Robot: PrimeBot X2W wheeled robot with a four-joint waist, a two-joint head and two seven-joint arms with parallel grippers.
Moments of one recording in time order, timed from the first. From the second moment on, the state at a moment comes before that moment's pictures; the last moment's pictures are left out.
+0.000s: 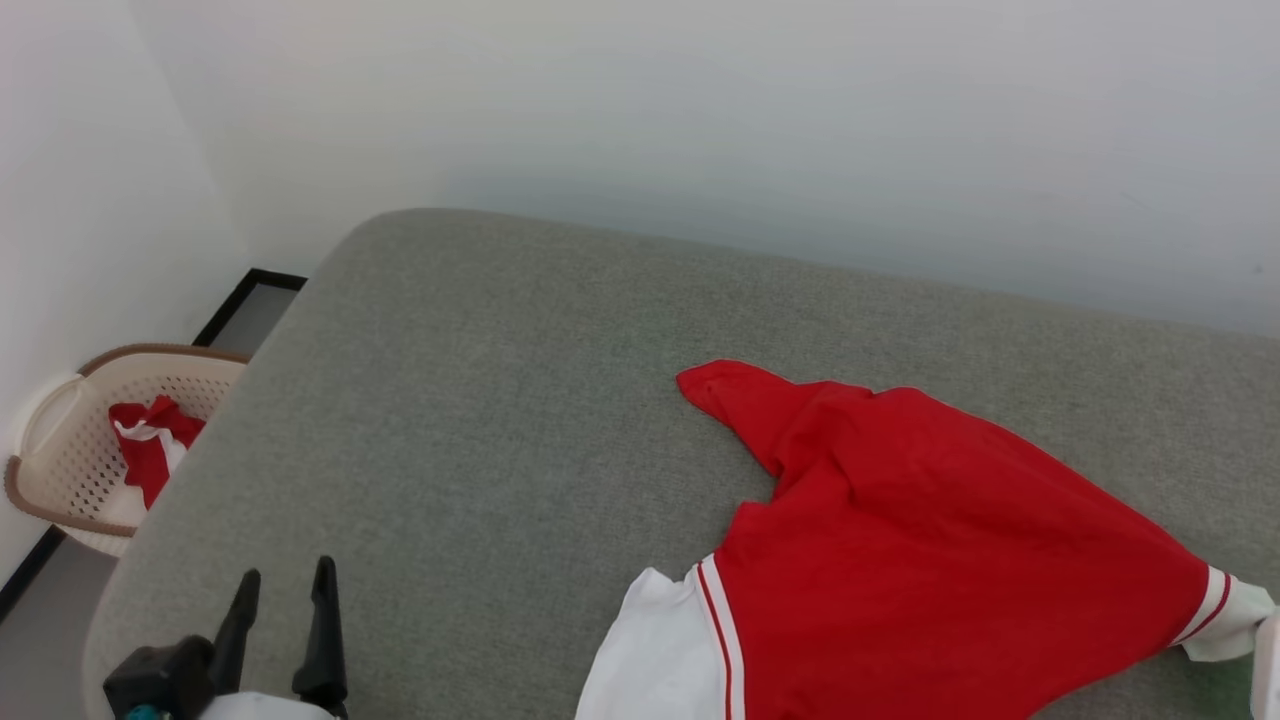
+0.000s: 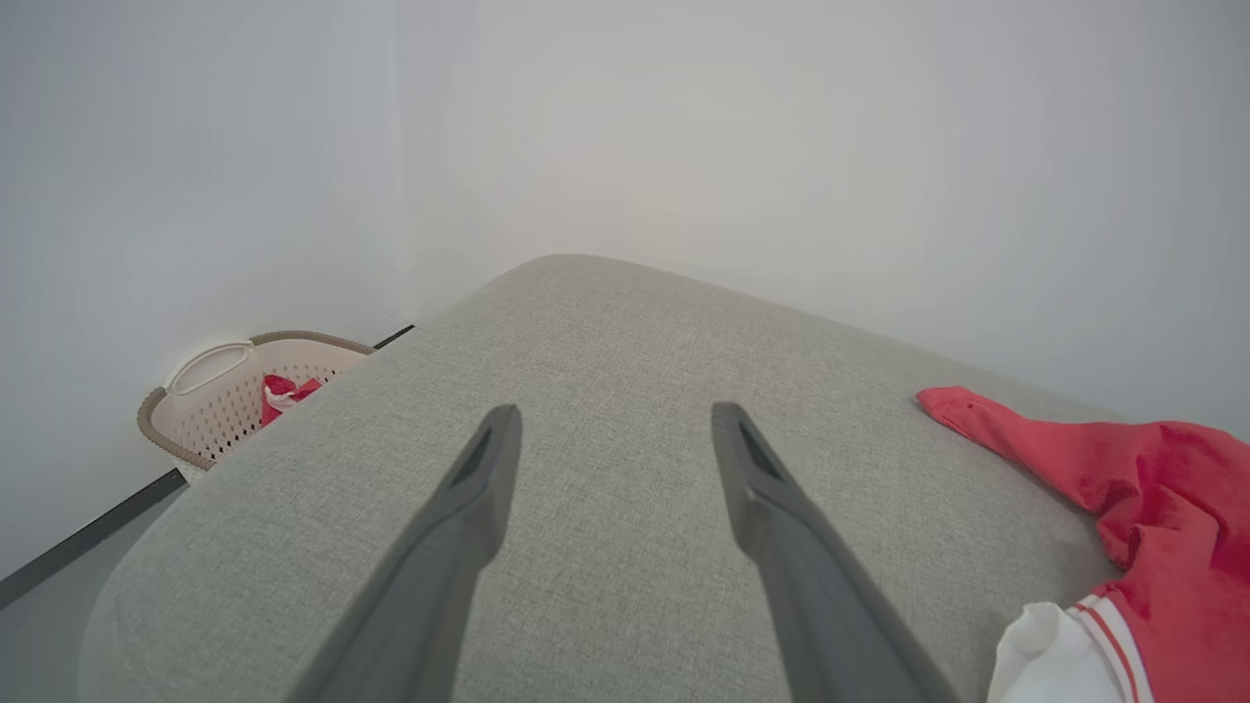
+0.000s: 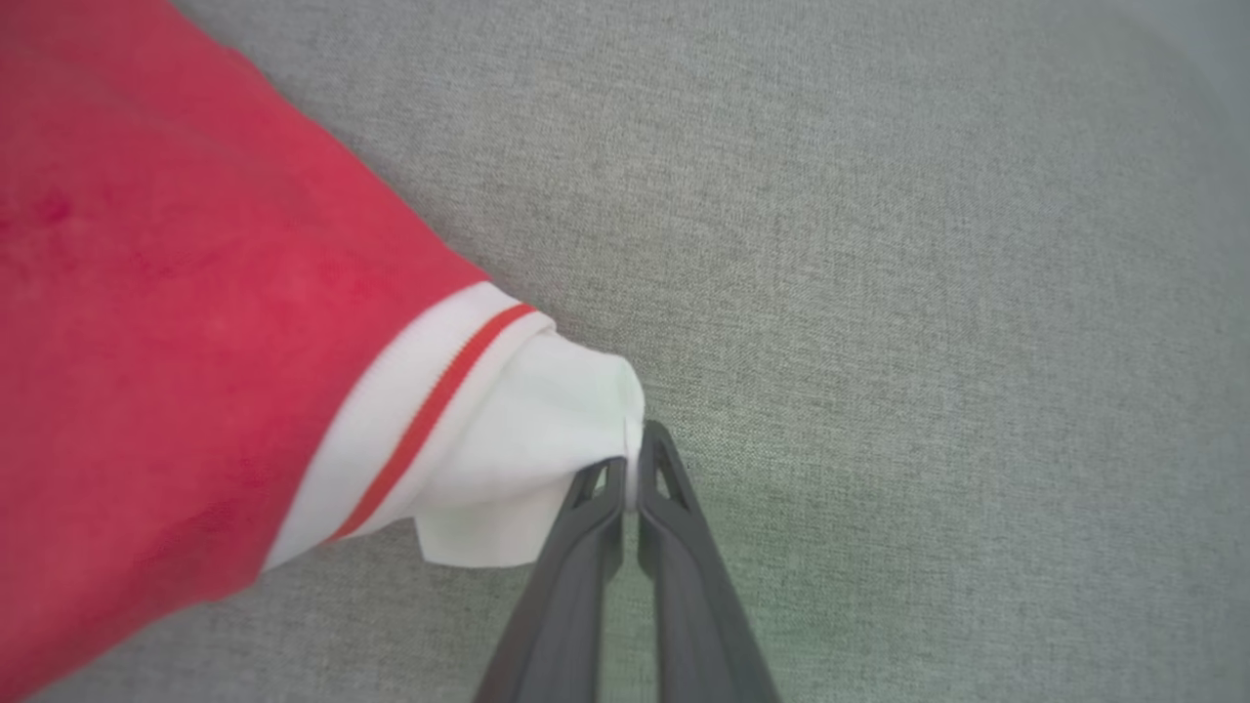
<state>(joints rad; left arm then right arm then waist) 0.03 0.30 -0.09 0.22 -0.53 0.04 -0.26 -0.29 -0.48 0.01 0.73 0.35 0.13 0.33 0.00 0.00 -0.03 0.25</state>
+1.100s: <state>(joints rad) -0.09 0.47 -0.19 0.00 -0.69 -0.06 0.28 -0.36 -0.43 0.07 0.56 0.44 0.13 0.08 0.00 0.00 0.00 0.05</state>
